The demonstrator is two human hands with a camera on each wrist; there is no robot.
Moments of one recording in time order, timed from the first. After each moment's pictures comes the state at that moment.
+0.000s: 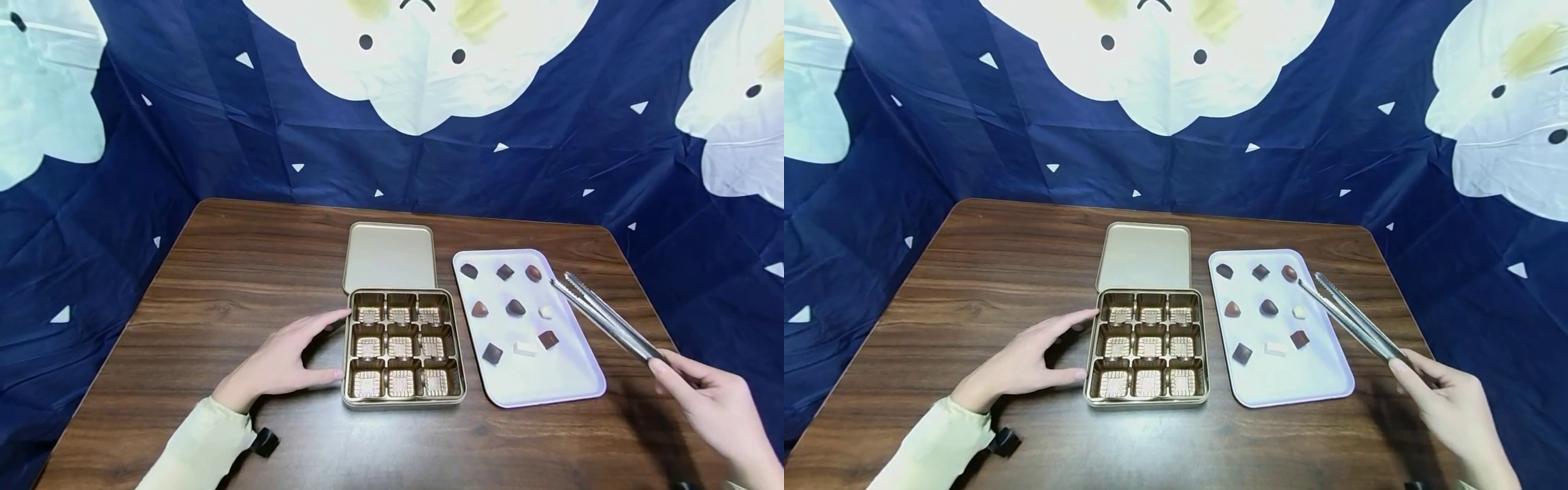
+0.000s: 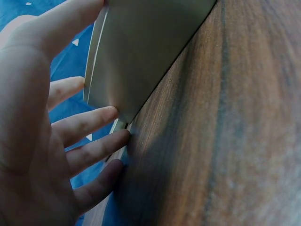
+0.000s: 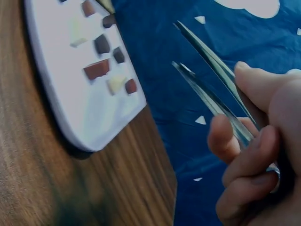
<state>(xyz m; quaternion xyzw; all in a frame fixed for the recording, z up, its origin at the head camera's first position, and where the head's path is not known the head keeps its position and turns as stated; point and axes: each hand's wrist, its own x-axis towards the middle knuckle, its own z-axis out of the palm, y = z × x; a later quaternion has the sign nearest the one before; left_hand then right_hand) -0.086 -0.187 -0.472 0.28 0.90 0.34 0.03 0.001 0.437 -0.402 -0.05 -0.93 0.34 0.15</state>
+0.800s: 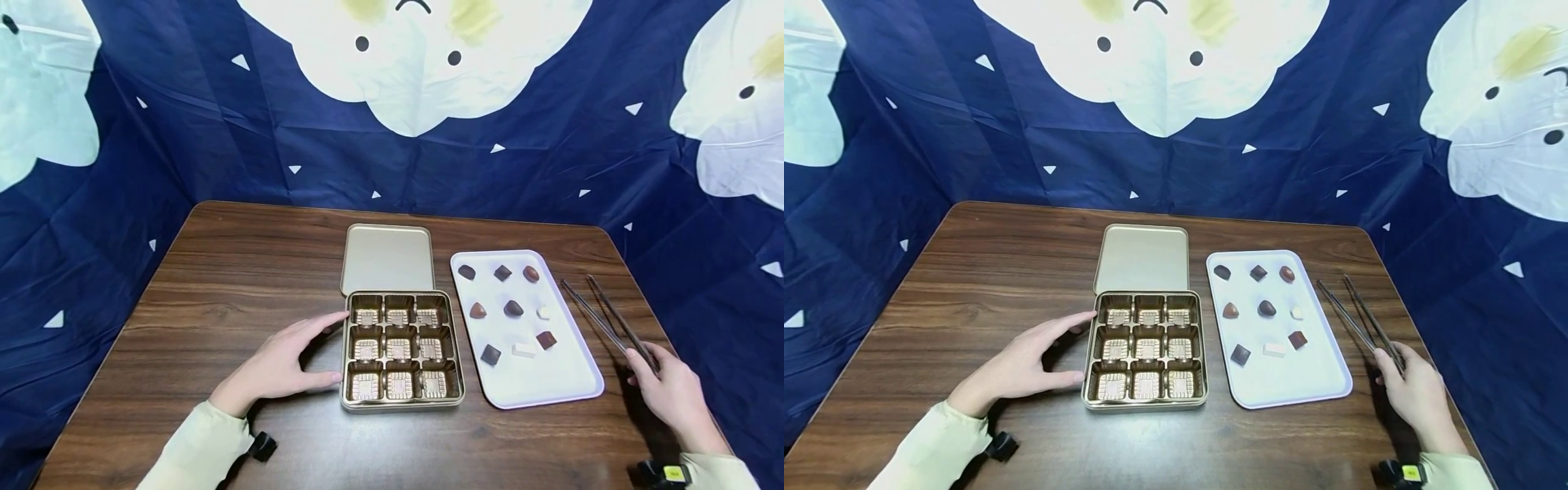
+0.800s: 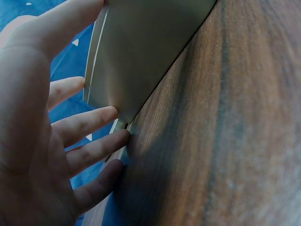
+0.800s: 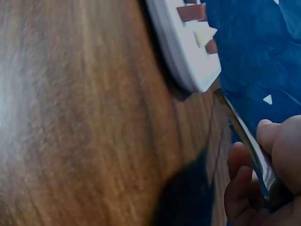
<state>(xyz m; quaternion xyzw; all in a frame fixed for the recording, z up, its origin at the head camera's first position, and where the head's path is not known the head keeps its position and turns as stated) -0.086 -0.186 -0.474 0.28 0.90 0.34 0.03 -0.029 0.448 -0.451 -0.07 -0.97 0.19 0.11</state>
